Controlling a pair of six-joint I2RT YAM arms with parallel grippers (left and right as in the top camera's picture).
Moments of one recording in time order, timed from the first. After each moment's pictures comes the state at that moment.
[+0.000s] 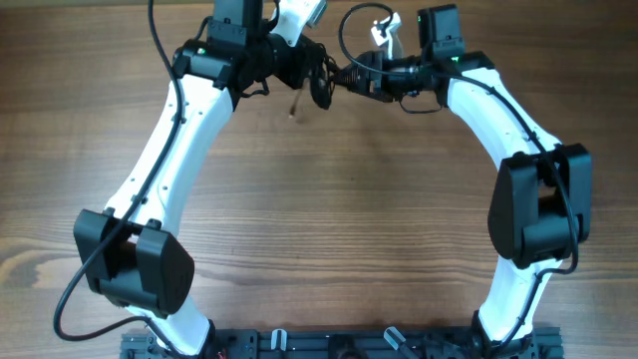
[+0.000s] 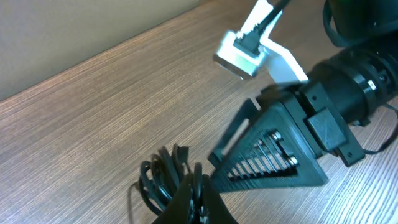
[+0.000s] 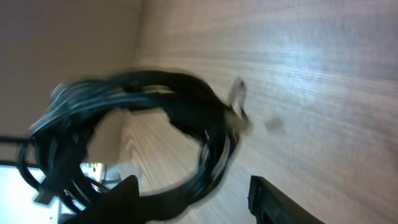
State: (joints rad) left arm -0.29 1.84 1.72 -0.64 0.48 0.20; right arm 0.21 2.06 1.59 -0.42 -0.94 0.40
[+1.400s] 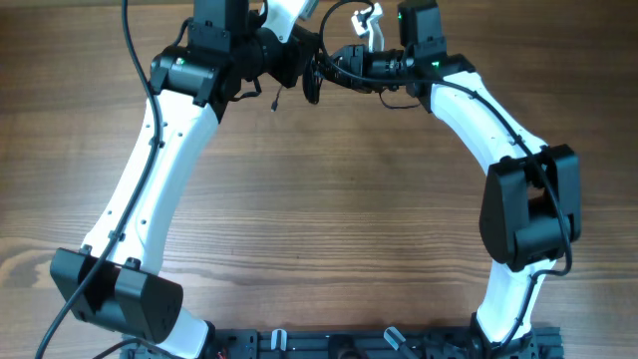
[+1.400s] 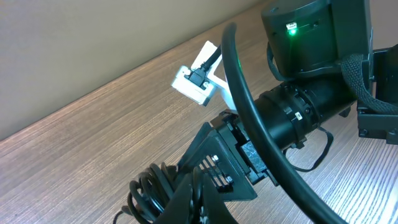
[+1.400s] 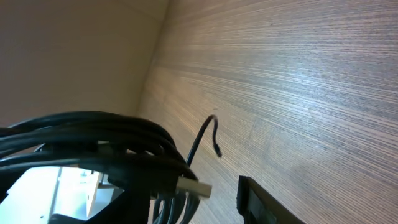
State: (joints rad) left arm -0.29 1.72 1.72 -0.65 0.48 0.19; right arm 0.28 2.06 1.59 -0.25 -0.92 0.49
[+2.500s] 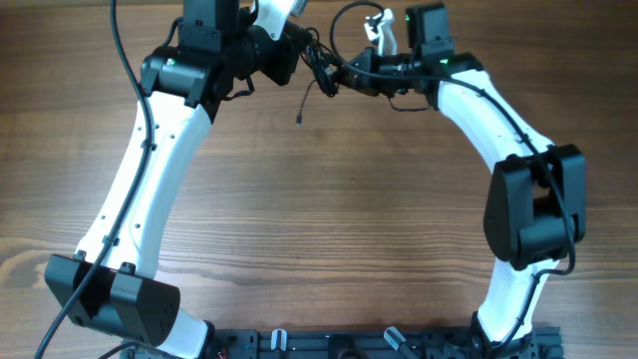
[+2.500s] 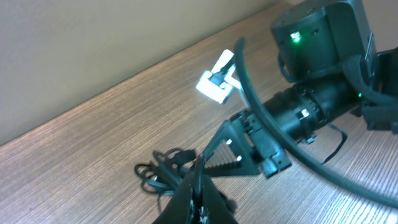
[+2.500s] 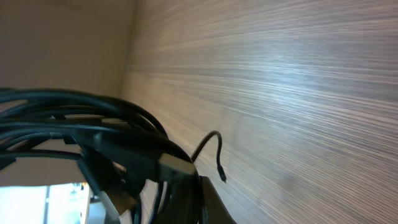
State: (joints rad) left arm -0.27 1.70 1.72 -0.65 0.47 0.19; right arm 0.24 2.06 1.59 -0.38 -0.83 0.48
